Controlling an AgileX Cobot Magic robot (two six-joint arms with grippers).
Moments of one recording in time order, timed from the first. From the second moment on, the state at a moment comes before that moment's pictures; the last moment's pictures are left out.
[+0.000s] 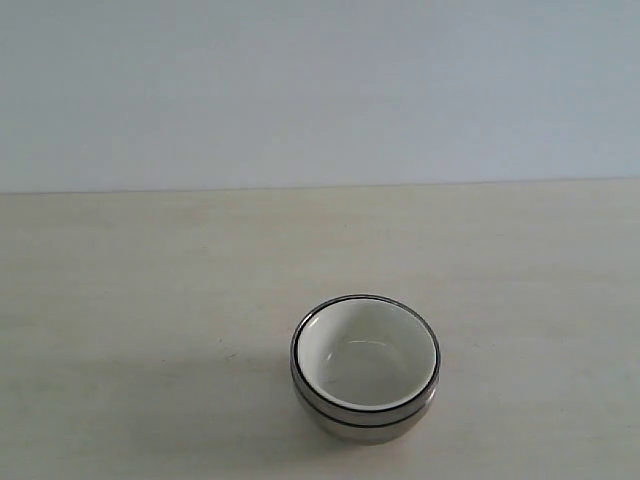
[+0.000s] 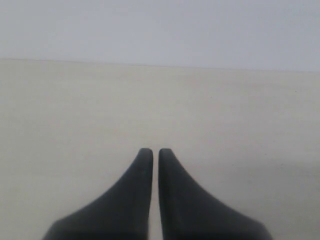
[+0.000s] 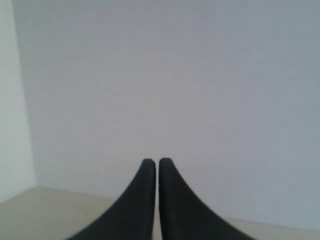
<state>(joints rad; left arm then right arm) 0.01 0.00 0.00 -0.09 0.31 0.04 0.76 0.00 -0.50 -0.78 0.43 0.77</state>
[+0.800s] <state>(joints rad) 0.01 0.00 0.00 -0.09 0.31 0.04 0.05 0.00 -0.49 -0.48 0.25 0.63</state>
